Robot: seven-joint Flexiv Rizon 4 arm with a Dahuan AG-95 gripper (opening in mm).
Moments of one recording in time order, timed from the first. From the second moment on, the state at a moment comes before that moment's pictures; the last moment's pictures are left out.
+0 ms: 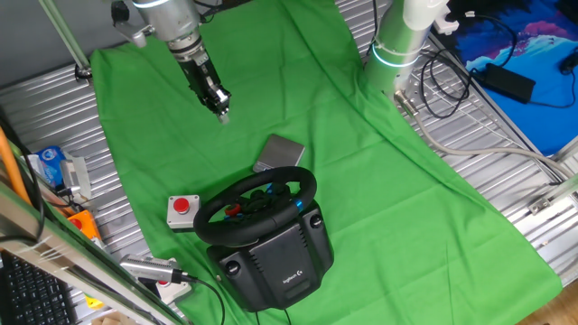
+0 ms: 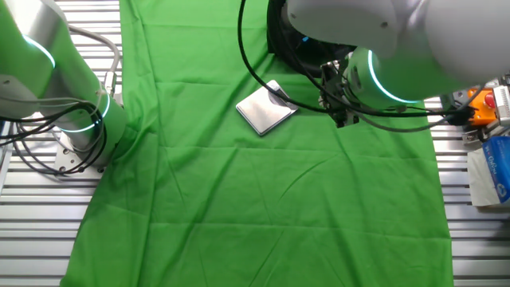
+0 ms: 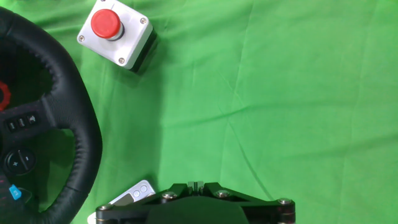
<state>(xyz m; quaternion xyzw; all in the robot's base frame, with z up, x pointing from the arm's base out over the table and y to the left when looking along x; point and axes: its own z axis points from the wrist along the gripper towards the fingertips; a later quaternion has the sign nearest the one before) 0.501 0.000 0.170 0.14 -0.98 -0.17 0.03</state>
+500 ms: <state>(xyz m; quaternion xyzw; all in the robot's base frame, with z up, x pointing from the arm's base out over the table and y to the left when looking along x) 0.502 0.000 0.170 0.14 -0.98 -0.16 0.04</state>
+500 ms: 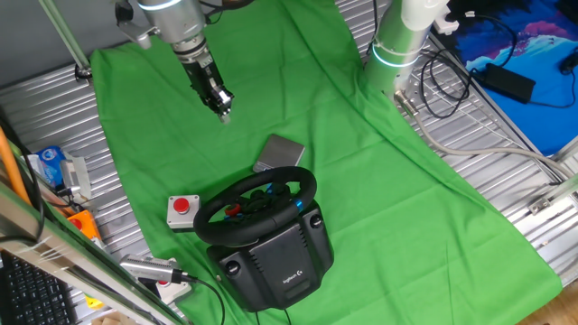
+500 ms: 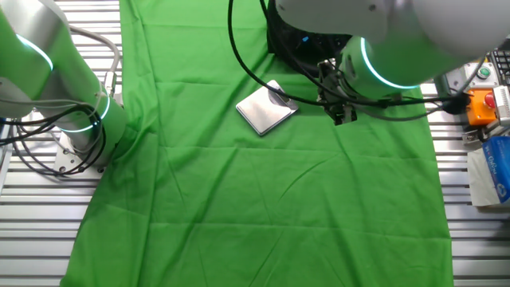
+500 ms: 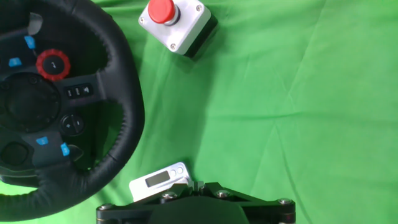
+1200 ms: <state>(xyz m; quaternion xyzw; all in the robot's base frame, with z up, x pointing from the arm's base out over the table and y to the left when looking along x) 0.501 0.000 0.170 0.14 -0.98 -0.16 0.04</state>
